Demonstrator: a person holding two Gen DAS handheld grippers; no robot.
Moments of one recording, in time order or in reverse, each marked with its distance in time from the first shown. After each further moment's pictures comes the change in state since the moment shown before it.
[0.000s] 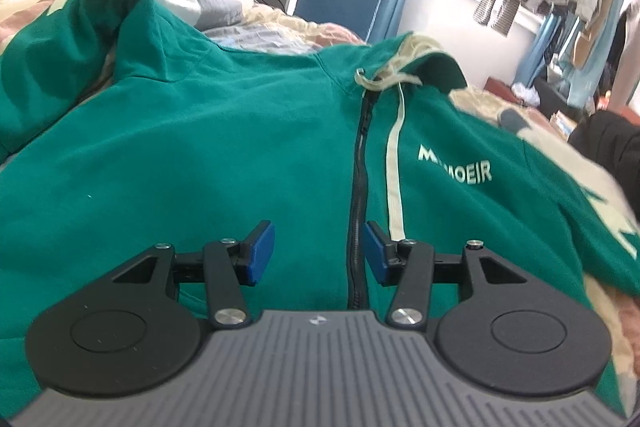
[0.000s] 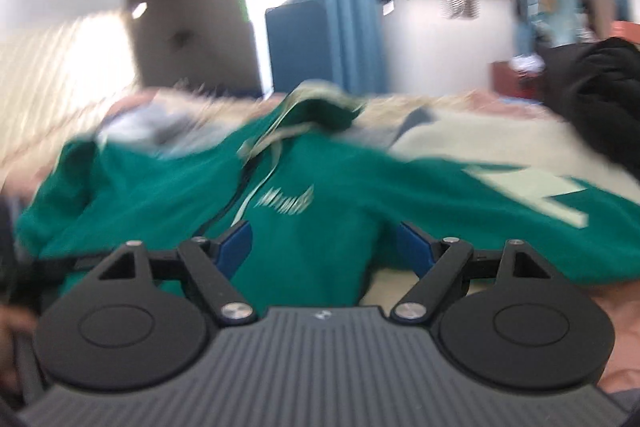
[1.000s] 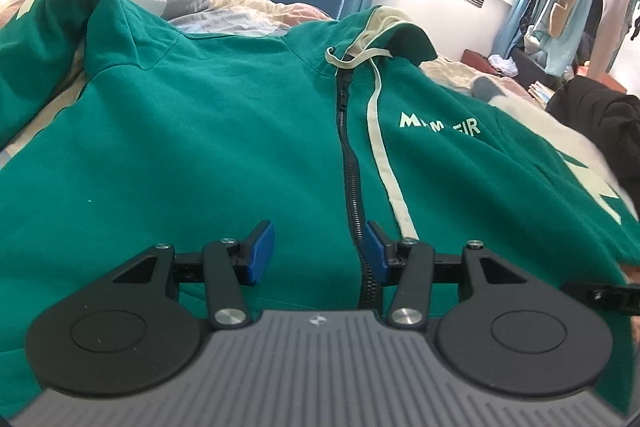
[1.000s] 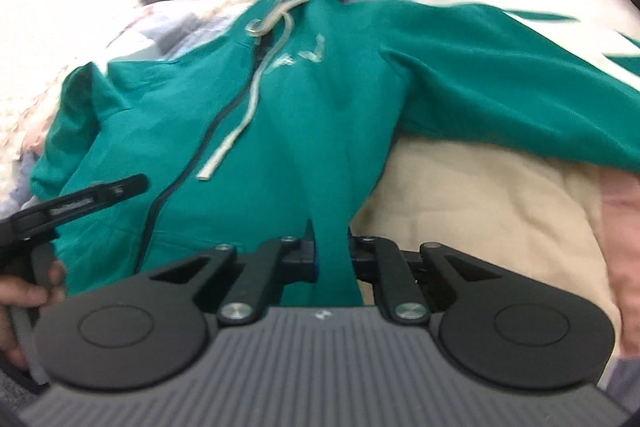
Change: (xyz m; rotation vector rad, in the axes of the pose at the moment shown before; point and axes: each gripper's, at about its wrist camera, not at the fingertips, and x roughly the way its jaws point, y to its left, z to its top) left arm 0.000 -0.010 -0.002 0.057 0.057 -0.070; right arm 0.051 -0.011 -0.030 0.155 0.349 0.088
